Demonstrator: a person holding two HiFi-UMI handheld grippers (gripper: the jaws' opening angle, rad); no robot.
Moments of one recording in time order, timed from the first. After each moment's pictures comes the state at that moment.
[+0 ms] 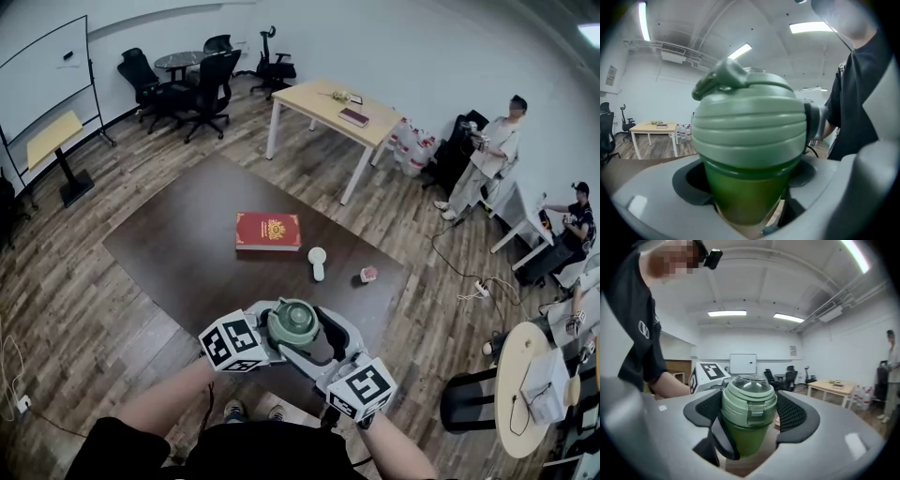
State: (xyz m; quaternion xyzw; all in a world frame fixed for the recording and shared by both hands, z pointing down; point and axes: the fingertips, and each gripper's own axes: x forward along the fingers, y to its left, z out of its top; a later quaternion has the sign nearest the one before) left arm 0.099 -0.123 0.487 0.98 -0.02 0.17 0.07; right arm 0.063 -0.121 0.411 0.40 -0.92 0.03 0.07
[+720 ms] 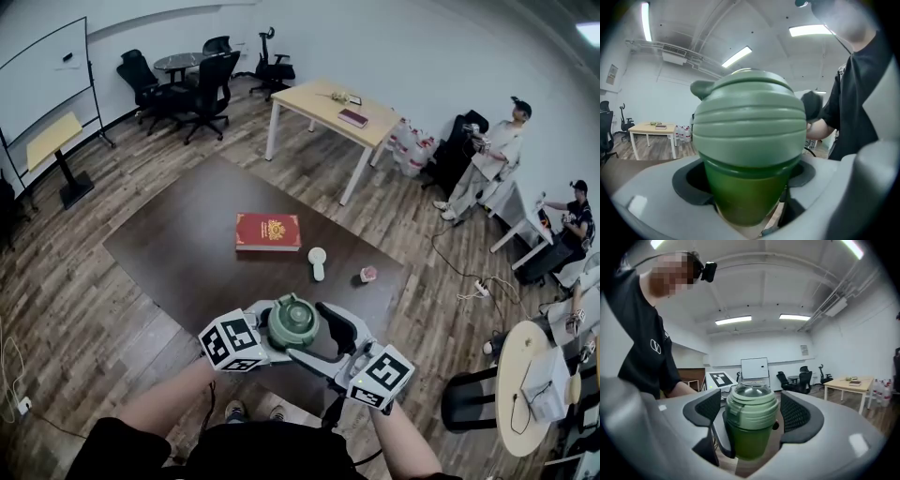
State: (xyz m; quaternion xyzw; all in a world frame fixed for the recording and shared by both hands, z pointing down) left arm 0.099 -0.118 0.478 0.99 -0.02 0.15 0.07; right arm 0.068 -0.111 0.395 0.31 -0.95 0.04 0.04
